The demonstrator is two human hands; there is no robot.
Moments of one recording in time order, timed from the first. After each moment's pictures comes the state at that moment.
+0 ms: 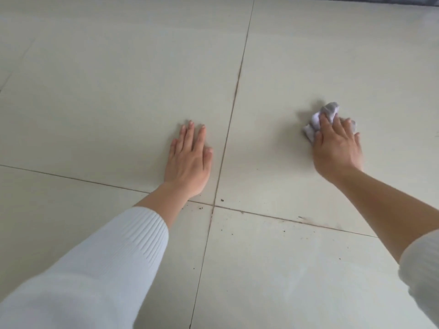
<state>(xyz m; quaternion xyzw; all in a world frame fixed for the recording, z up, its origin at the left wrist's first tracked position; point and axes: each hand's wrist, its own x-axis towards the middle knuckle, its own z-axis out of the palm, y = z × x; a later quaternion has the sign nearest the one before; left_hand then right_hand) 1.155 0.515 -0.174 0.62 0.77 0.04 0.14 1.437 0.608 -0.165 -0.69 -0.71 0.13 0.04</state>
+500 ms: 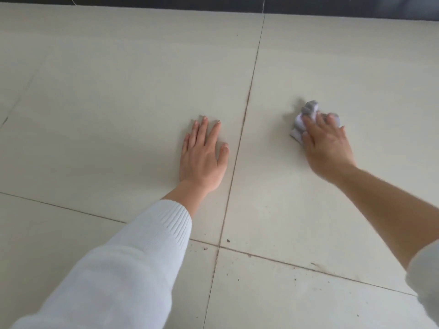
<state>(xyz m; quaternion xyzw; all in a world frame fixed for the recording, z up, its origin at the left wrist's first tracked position) 1.150 0.595 -0.183 0.60 0.78 0.09 0.10 1.401 0.687 -0.177 -0.60 -0.79 0.16 0.06</state>
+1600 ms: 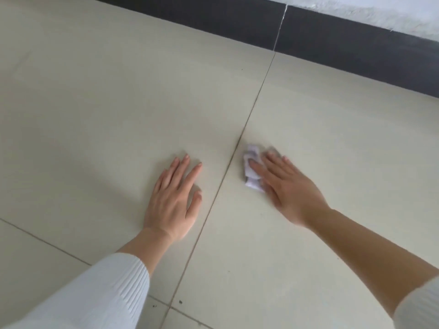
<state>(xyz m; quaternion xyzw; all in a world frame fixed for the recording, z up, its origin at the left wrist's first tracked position) 1.148 0.597 -0.176 0.60 0.79 0.07 0.09 1.386 0.747 -0.170 -0.28 -0.95 0.12 -0.02</state>
